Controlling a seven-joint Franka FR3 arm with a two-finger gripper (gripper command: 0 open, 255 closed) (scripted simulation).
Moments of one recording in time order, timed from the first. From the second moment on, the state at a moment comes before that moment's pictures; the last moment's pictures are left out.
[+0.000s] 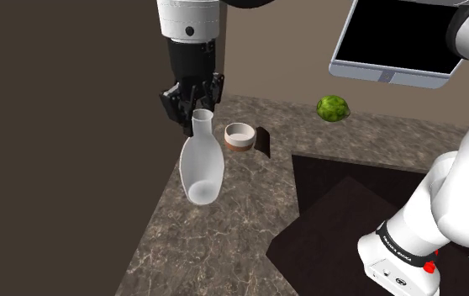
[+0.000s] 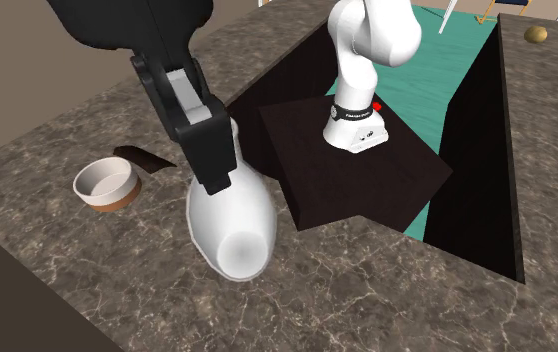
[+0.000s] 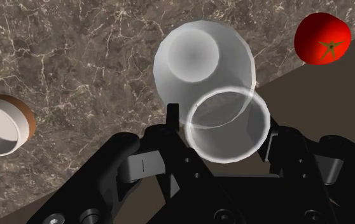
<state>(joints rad) 0.28 0.16 0.52 -1.53 -0.05 1.63 0.55</state>
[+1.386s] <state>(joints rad) 0.05 0.04 0.35 -1.60 -0.01 1.59 0.15</state>
